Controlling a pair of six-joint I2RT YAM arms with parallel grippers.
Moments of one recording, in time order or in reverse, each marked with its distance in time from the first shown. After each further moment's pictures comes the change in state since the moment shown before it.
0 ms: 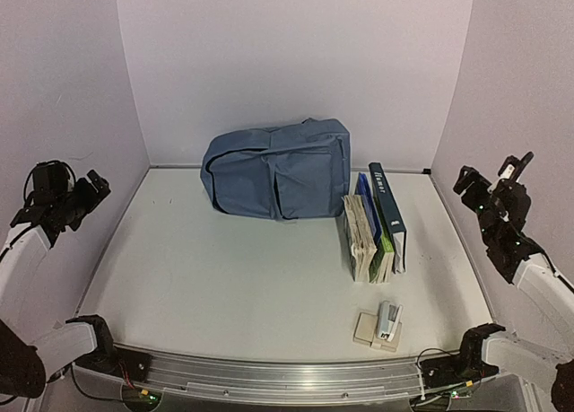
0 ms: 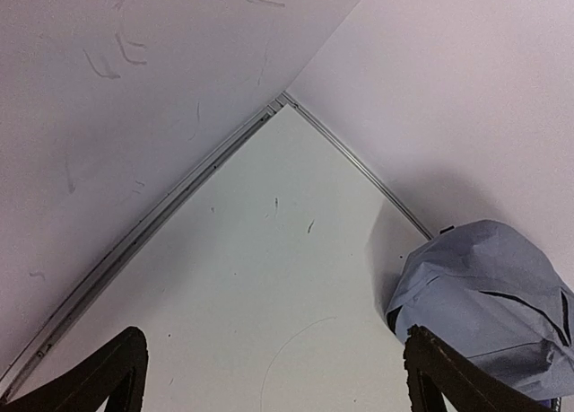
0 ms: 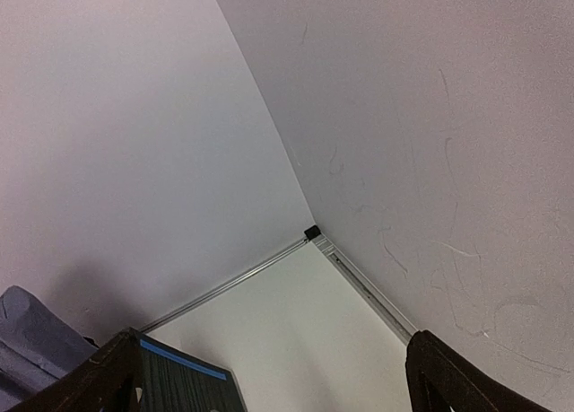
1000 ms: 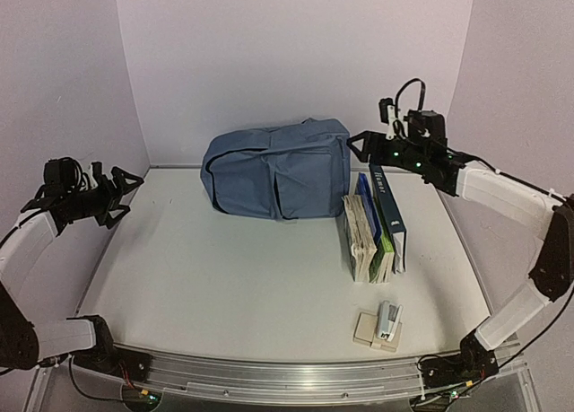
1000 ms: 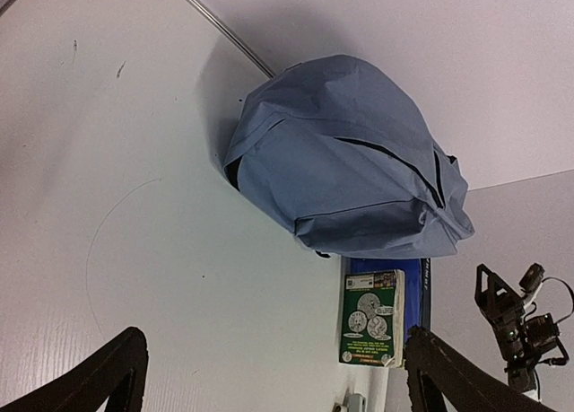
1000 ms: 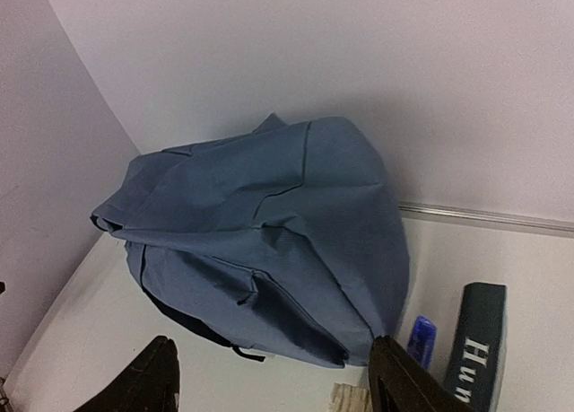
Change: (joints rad) left arm -0.014 0.146 0.020 0.038 0.645 -0.104; right arm 0.343 0.709 0.698 -0.200 -0.537 -0.137
